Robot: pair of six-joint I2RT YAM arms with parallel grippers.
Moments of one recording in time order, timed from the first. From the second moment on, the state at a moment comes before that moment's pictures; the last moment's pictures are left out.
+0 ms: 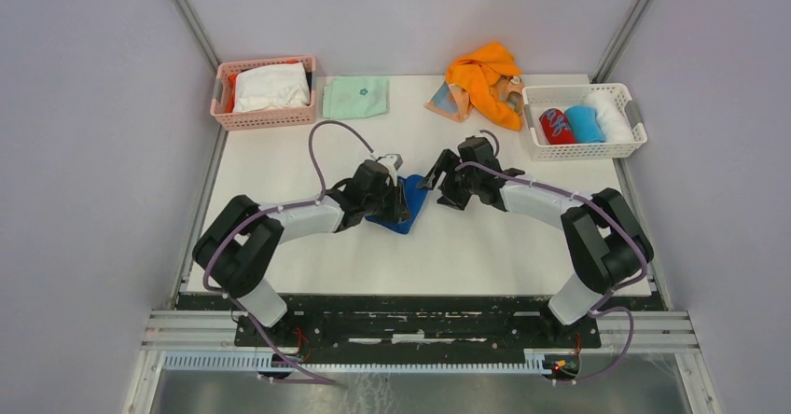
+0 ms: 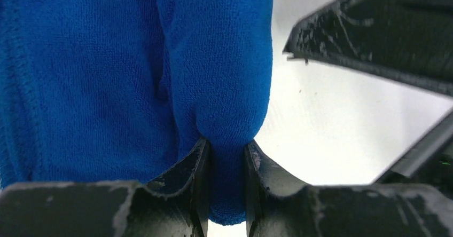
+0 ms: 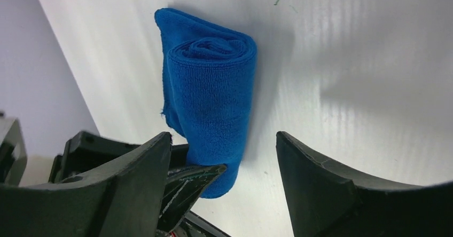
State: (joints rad) left arm -0.72 1.62 0.82 0.04 0.10 -0.49; right arm 0.52 1.63 0.93 -0.10 -0.18 0.99
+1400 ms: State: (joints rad) left arm -0.83 1.36 0.71 -0.11 -0.06 -0.73; right arm 0.65 1.92 1.33 -0.55 0.09 0.91
